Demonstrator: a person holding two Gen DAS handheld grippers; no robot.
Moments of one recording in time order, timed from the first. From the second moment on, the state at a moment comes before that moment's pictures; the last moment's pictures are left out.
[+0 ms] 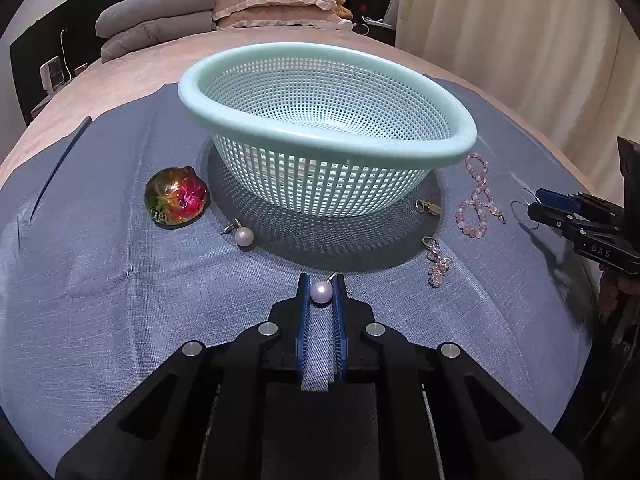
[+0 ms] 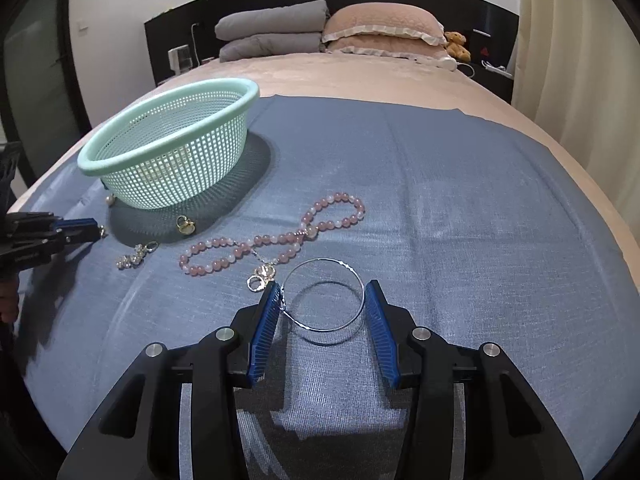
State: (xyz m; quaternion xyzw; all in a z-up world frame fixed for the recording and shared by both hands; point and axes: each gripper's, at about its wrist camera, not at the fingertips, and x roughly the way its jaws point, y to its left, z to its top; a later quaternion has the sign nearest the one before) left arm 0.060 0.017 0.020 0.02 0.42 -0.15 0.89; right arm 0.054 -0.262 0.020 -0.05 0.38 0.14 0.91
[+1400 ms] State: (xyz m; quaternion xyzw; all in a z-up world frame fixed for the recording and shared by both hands) left arm 0.116 0.019 0.084 0.03 0.33 -0.16 0.93; right arm 0.122 -0.159 0.079 -0.07 0.30 0.29 0.91
